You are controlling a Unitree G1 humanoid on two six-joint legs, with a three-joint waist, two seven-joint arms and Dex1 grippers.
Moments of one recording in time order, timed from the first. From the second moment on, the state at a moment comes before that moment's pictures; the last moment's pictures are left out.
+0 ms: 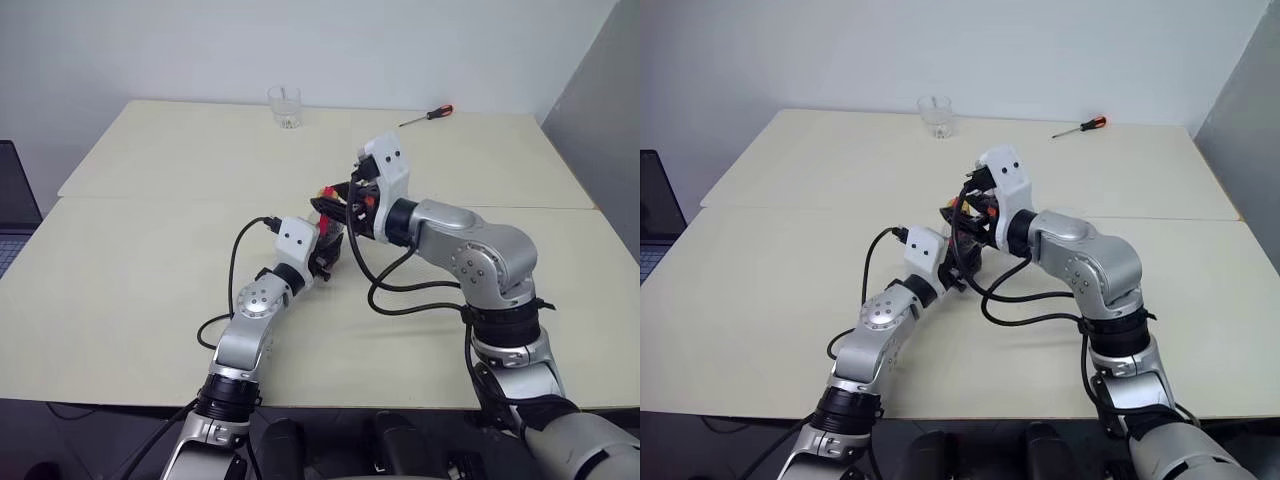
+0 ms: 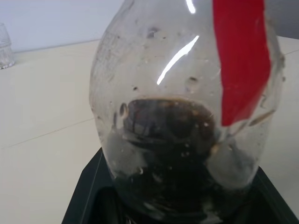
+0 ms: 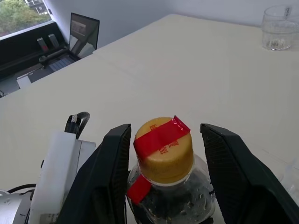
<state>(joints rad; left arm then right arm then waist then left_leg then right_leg) -0.36 0.15 -0.12 -0.01 -0.09 0.25 -0.34 -0.83 -0.16 0.10 -0.21 0.48 1.04 0.33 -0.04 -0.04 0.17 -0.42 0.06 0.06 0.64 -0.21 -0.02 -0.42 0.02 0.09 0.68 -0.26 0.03</state>
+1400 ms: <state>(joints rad) -0.35 0.13 -0.12 -0.01 -0.08 0.27 -0.34 -1.18 -0.31 0.24 0.72 0.27 0.21 1.29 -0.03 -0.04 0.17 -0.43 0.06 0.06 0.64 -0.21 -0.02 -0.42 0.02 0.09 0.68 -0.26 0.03</state>
